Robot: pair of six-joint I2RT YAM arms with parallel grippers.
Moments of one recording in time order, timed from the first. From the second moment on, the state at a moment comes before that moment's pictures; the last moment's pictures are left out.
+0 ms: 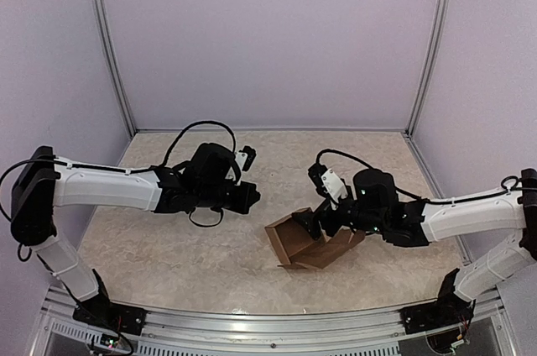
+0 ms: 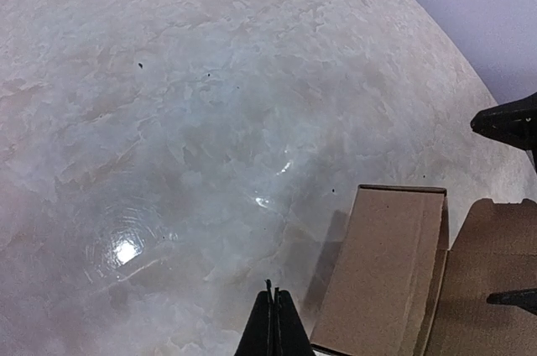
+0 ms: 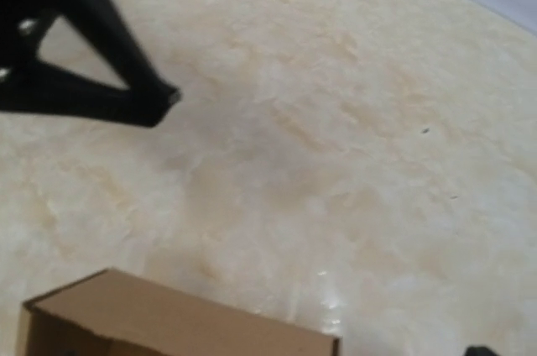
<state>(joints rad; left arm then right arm) -0.90 1.64 1.02 -0.02 -0.03 -0.41 0.93 1.36 0.61 0.36 0.06 0.00</state>
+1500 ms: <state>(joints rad) -1.02 1.66 1.27 -0.12 0.03 -0.31 0.88 1.18 0.77 -0.11 0.38 0.16</state>
